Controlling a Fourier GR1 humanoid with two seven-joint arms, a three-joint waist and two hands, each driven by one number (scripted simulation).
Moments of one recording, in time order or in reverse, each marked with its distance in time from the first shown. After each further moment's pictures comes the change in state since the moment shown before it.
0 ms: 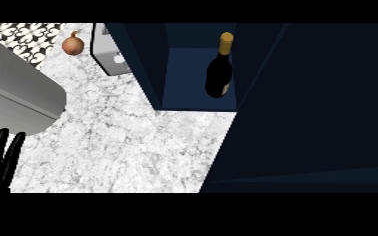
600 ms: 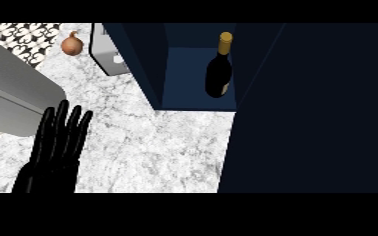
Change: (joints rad) left arm -0.334 -0.127 -0.301 0.077 -0.146 0.269 0.095; right arm 0.101 -0.139 -0.395 0.028 -0.159 0.164 -0.176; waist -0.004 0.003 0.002
